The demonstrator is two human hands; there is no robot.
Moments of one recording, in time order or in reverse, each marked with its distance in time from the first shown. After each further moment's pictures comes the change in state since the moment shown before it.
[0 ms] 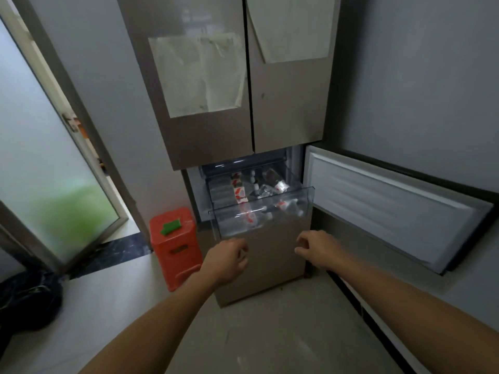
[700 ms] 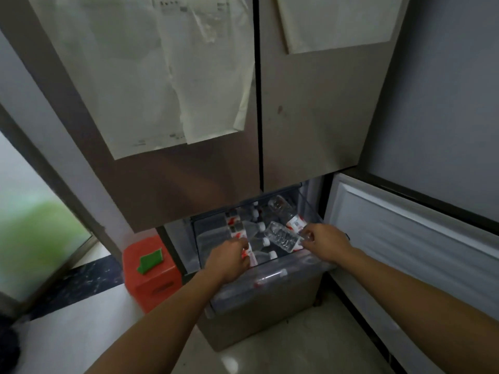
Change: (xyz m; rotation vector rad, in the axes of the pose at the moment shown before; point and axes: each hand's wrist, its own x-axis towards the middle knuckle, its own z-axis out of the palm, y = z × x) left_hand 0.300 -0.130 0.029 0.014 -0.138 -0.028; right_hand 0.311 0.023 -0.025 -0.043 -0.001 0.102
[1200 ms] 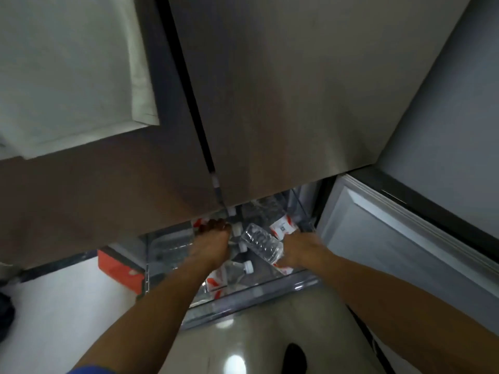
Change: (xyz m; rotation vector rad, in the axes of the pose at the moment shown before) left_hand 0.155 -0.010 0.070 0.290 -0.118 -0.146; right_hand 0.145 0.052 0.068 -0.333 -0.417 -0.085
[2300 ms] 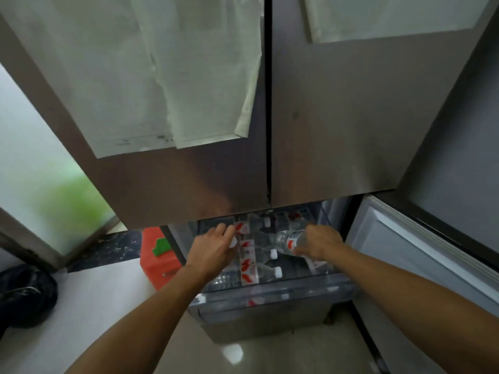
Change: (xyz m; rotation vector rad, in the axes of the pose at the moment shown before) left_hand -0.124 -0.050 -0.056 0.054 0.487 0.048; right_hand -0.070 -0.043 -0.070 0.127 0.241 0.026
